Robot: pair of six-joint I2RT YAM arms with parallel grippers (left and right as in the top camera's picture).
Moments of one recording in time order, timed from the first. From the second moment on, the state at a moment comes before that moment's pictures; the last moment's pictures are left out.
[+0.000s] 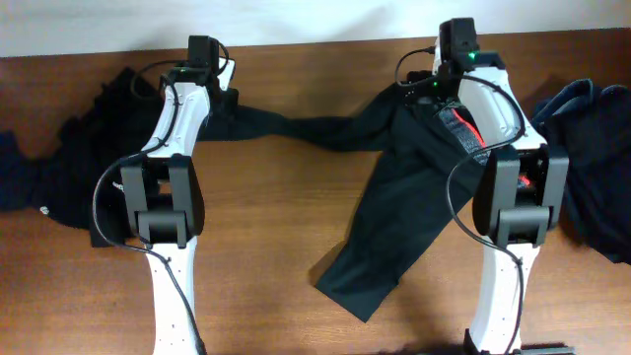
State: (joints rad) left arm -0.08 2.57 2.22 -0.79 -0.06 0.17; right arm 0.00 2.33 1.99 -0.76 -0.01 0.10
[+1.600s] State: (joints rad) left arm -0.08 2.57 2.22 -0.79 -0.06 0.16; right arm -0.08 2.41 1.98 -0.46 0.00 0.16
